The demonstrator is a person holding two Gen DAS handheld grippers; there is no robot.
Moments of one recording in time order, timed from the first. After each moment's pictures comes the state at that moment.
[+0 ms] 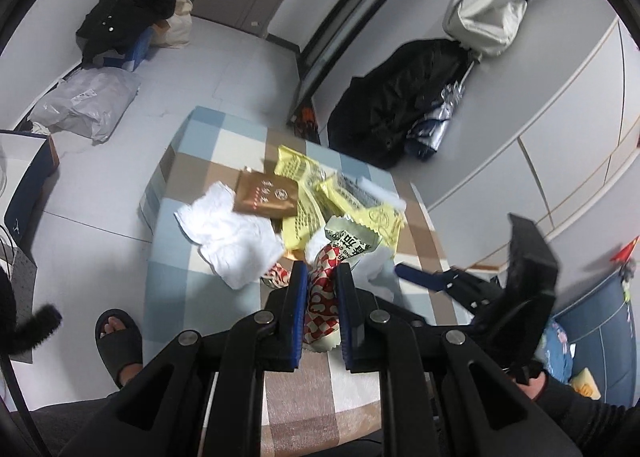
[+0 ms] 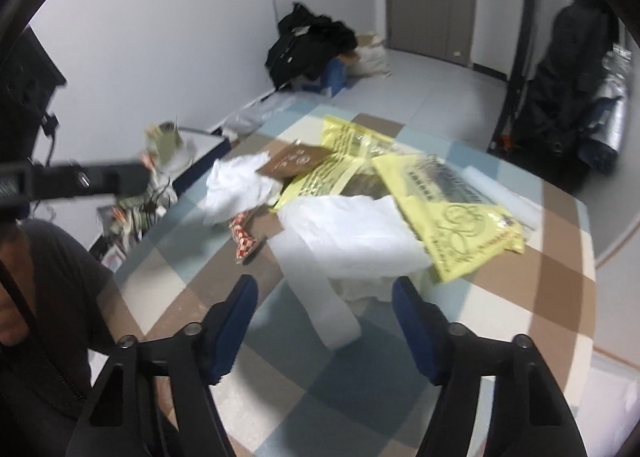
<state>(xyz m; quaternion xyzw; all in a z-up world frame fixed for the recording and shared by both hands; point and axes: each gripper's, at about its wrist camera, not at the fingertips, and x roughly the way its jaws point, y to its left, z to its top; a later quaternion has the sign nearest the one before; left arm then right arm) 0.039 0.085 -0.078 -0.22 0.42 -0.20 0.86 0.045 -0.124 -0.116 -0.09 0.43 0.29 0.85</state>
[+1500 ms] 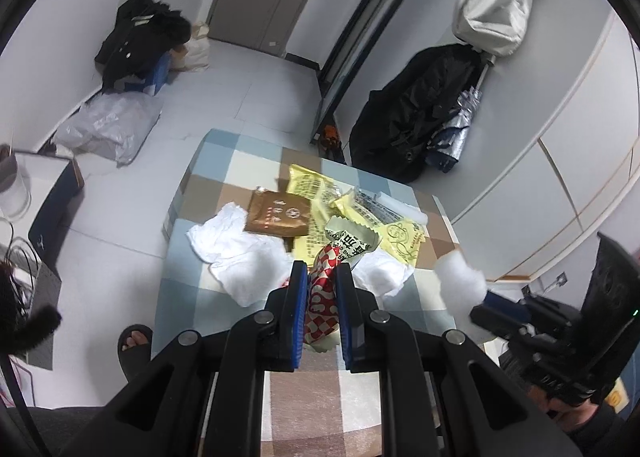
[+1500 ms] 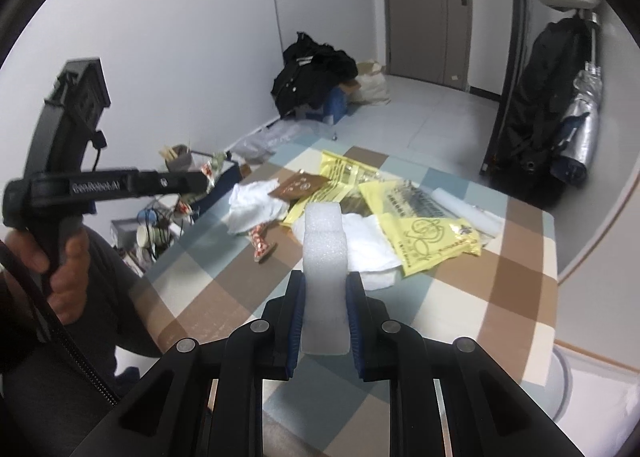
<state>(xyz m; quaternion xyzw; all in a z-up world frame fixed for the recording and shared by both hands) 0.035 0.065 -0.066 -0.17 0.40 -0.15 0.89 0.005 -0.170 -0.065 -0.06 0.37 0.30 0.88</state>
